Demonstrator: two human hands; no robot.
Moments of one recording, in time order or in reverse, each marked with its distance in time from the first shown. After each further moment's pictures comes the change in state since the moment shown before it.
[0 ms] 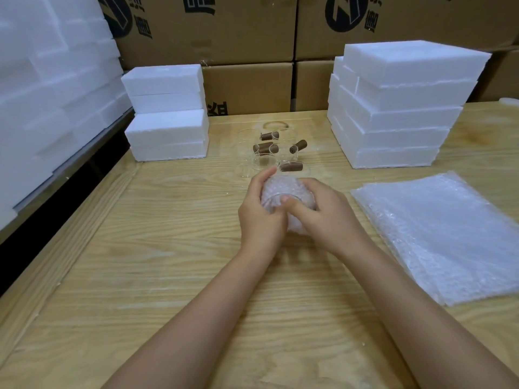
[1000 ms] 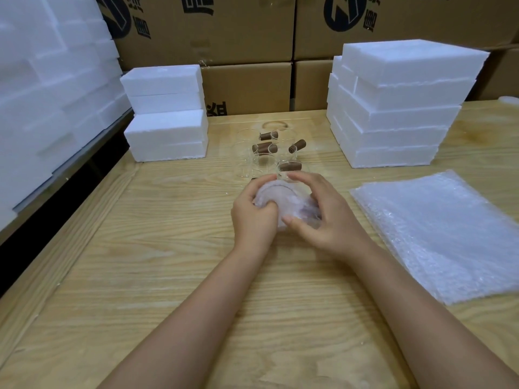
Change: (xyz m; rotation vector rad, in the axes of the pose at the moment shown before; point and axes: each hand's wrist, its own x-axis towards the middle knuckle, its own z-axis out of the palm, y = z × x) left_hand 0.008 0.000 -0.005 -0.057 0.035 -0.107; right_hand 0.001 0.028 -0.005 0.094 -0.033 -0.373
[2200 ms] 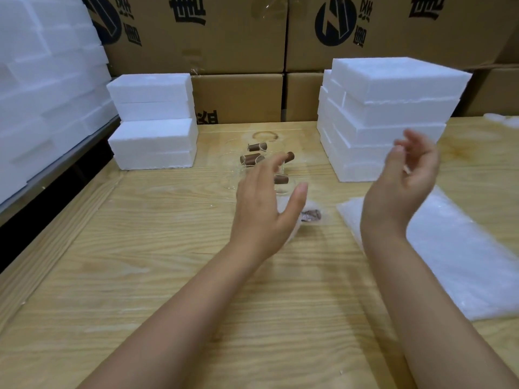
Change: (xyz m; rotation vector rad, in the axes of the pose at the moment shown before) left_hand 0.001 0.032 0.022 0.497 -0.179 0.568; right_hand 0.037 0.003 -0.057 0.256 1.081 0.051
